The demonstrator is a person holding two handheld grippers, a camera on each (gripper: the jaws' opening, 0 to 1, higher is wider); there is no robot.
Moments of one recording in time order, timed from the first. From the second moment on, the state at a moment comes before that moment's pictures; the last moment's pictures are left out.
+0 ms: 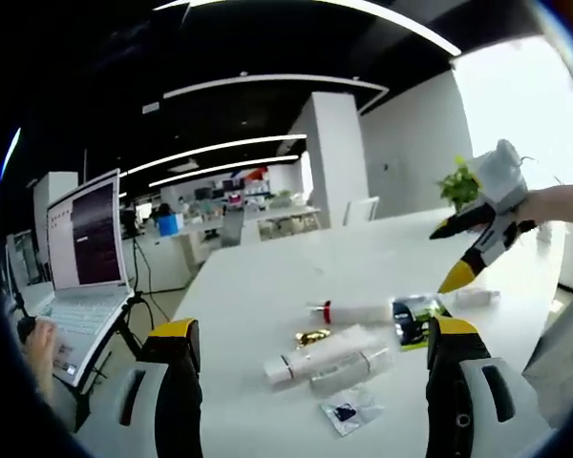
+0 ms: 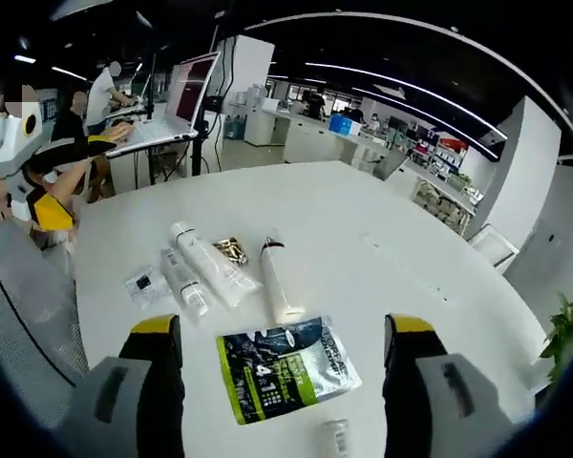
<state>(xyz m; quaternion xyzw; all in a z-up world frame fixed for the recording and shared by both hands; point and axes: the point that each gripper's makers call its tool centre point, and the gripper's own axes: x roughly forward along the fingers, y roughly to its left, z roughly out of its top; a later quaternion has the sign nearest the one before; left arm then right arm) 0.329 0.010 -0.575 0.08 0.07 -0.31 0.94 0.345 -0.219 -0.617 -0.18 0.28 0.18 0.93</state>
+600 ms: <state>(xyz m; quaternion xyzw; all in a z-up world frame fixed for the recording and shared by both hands) 0.336 0.024 -0.584 0.07 0.09 -0.29 0.95 0.399 -0.204 -0.654 -0.17 0.33 0.22 0.90</state>
